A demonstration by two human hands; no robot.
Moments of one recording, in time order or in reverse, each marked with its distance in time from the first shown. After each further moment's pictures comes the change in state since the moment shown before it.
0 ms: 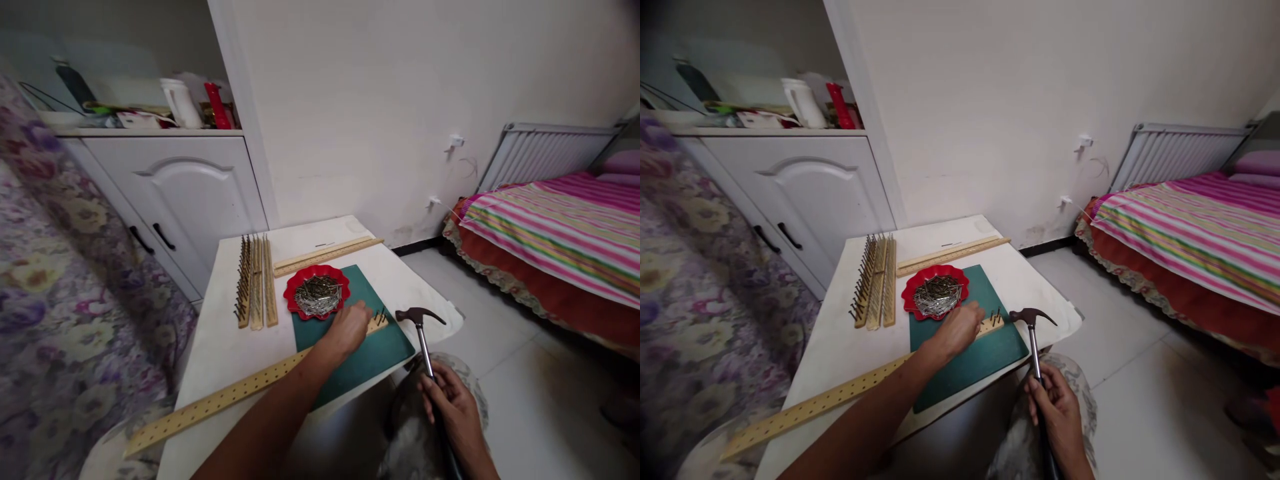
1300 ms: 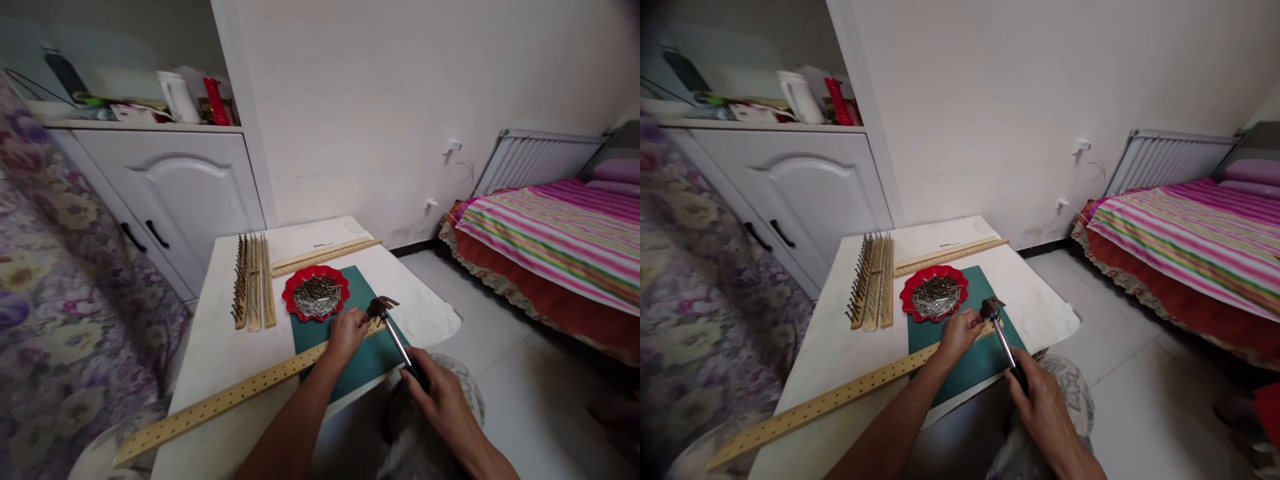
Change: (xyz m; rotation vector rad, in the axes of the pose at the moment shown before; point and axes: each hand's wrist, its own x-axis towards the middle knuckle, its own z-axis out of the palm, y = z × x) left_hand 0.003 -0.022 0.048 -0.258 0.259 -0.107; right_hand 0.006 -0.061 0.029 -0.878 -0.305 -0.348
